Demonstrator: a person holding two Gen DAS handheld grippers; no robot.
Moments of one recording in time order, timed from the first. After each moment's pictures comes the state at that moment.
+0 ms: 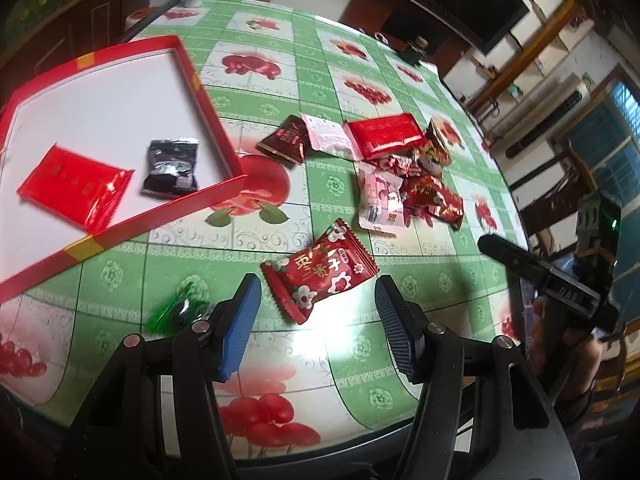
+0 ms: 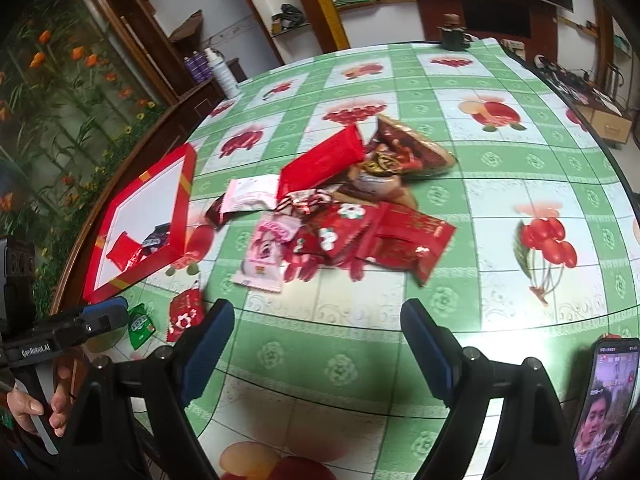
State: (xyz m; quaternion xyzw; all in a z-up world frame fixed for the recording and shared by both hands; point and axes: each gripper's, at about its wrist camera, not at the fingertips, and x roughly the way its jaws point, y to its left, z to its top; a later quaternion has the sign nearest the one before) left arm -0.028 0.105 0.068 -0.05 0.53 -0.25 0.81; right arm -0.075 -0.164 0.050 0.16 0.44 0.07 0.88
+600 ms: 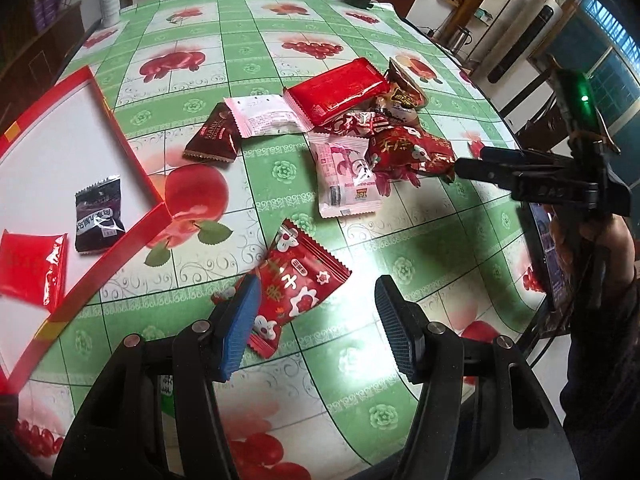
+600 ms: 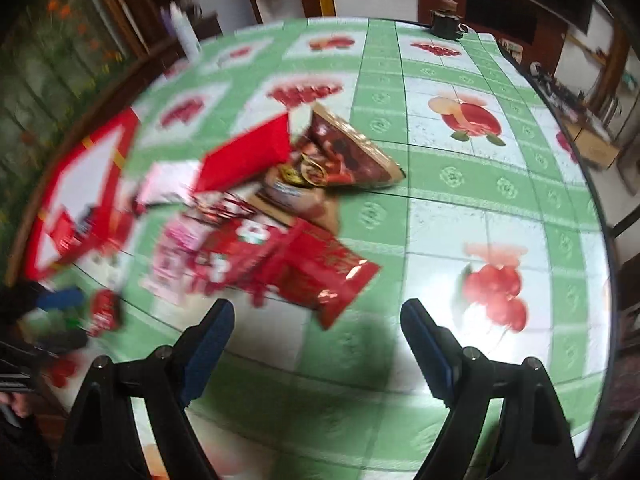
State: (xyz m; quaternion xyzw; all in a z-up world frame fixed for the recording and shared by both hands) left arm -0.011 0.049 0.052 0.06 0.55 -0.31 0.77; right arm -0.020 -0.197 0.035 0.05 0.52 0.03 0.85
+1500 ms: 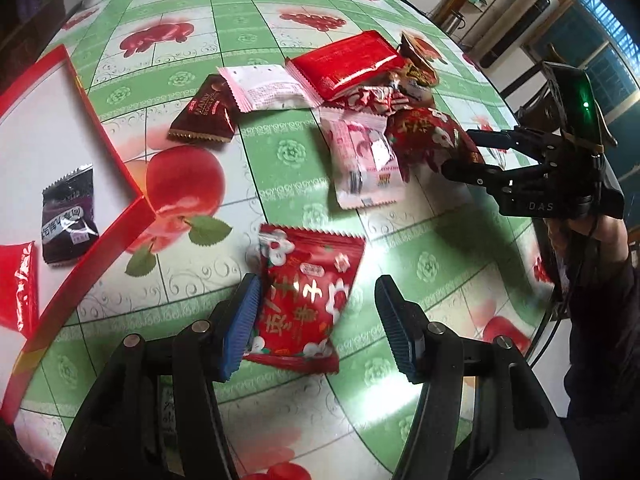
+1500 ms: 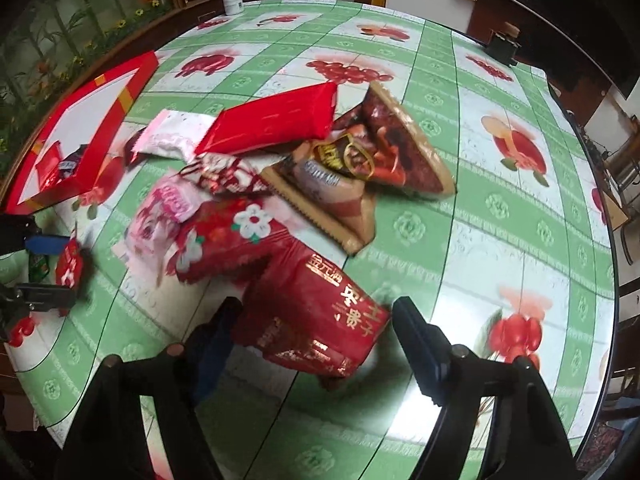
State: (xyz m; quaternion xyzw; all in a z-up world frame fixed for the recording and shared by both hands) left arm 0.005 0.050 0.024 0.07 0.58 -0.33 0.74; right arm -0.007 -0.176 0.007 -0.04 0.53 0.07 0.85
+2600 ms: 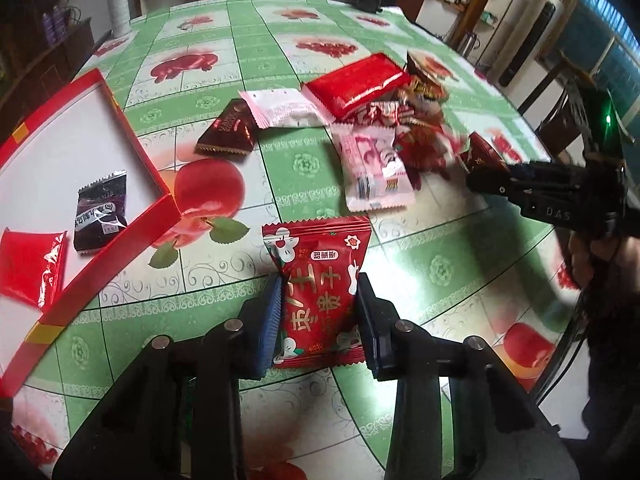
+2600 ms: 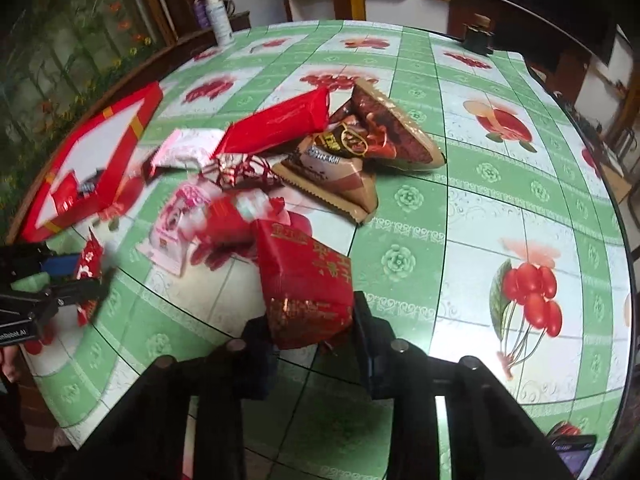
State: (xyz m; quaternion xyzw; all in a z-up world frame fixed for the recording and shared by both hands) left arm -0.016 0.055 0.028 0.08 0.52 -0.29 0.80; right arm -0.039 -0.183 0.010 0.03 0.49 0.07 0.87
